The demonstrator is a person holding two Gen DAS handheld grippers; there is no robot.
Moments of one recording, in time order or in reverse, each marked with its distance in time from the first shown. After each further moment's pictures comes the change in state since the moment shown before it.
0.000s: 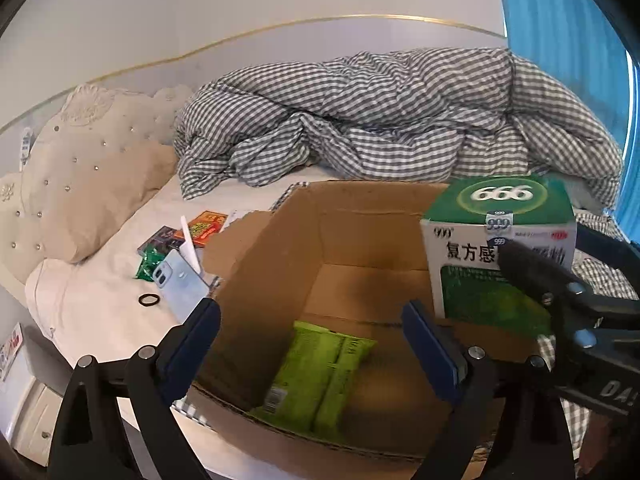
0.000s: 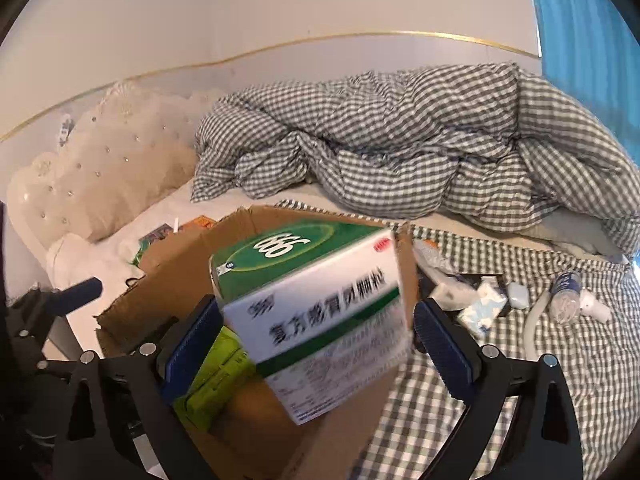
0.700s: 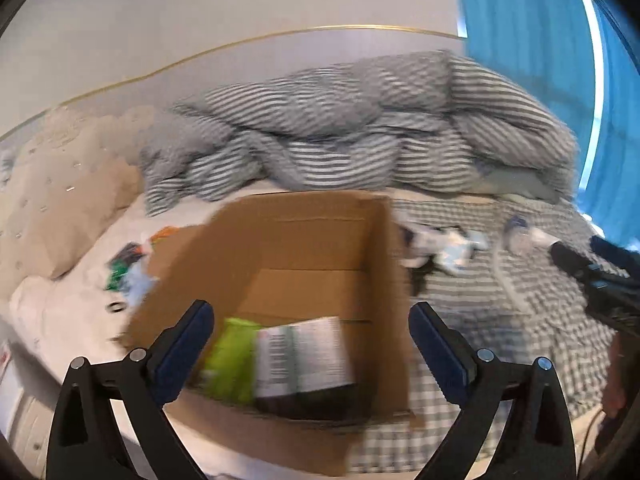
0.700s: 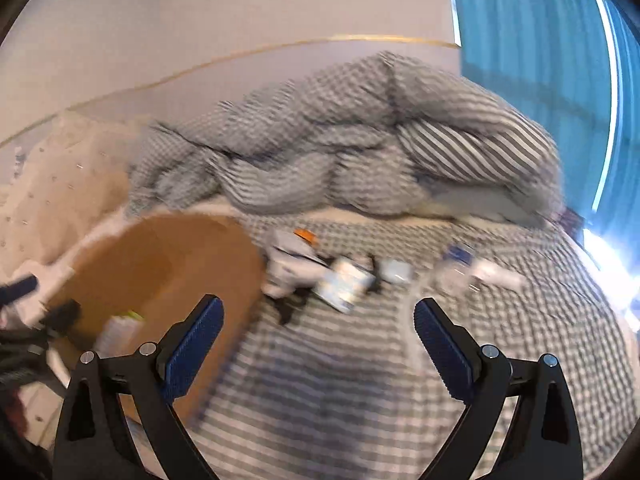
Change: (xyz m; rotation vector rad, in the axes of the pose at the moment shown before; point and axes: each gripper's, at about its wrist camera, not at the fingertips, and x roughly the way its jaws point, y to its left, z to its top) left arm -0.045 -0.083 -0.008 0.081 -0.039 -0.133; right arm -0.064 -0.152 -0.046 0.113 -0.001 -0.219
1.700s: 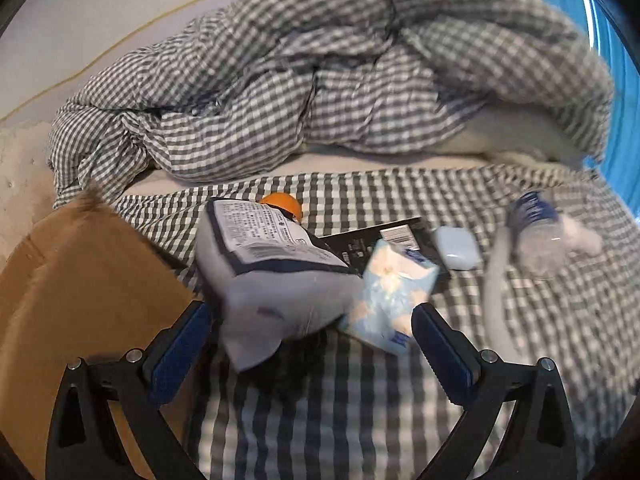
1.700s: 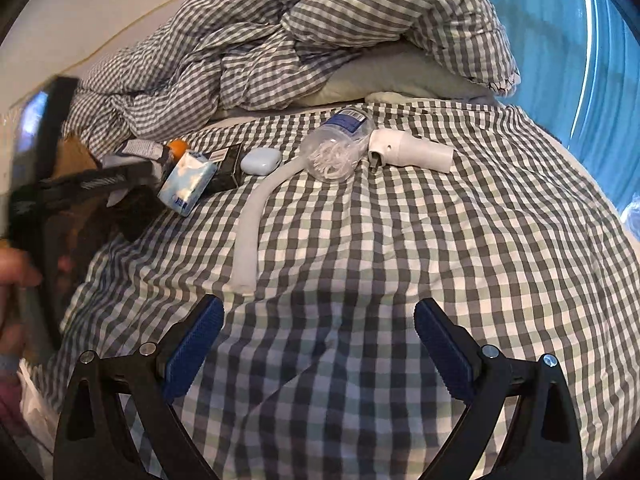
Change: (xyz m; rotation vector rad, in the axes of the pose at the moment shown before) left arm 0.233 -0.169 0.033 0.076 0.111 0.008; right arm 0.083 -0.160 -0.080 0.123 0.216 -0.047
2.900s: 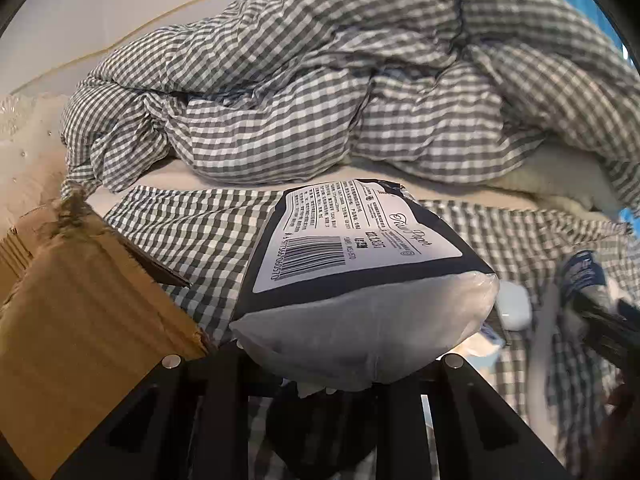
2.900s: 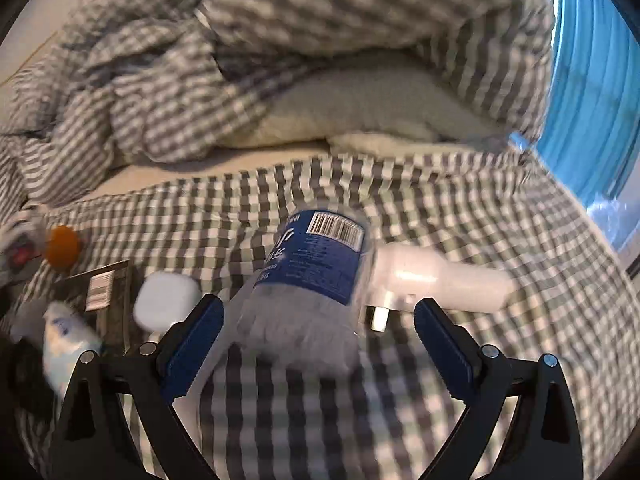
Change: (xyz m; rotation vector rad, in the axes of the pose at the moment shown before) left arm 0.032 0.042 0.021 -0.135 -0.011 0.000; right arm 0.151 0.011 0.129 0.102 0.016 -0.248
